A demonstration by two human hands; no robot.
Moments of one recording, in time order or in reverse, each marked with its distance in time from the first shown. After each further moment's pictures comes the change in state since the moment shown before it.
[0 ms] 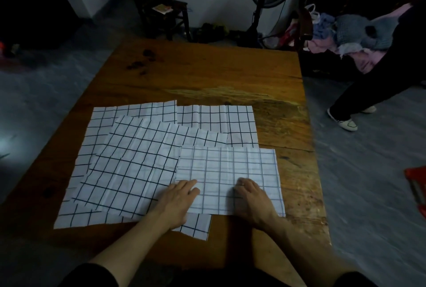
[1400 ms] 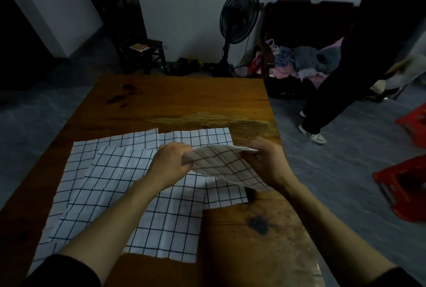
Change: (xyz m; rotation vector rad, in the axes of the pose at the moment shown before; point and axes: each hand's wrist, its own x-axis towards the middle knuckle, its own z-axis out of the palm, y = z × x) left_hand 0.026 -0.009 -0.165 -0.436 0.572 0.060; right_hand -0.020 -0.033 -0.204 0.294 0.661 -0.121
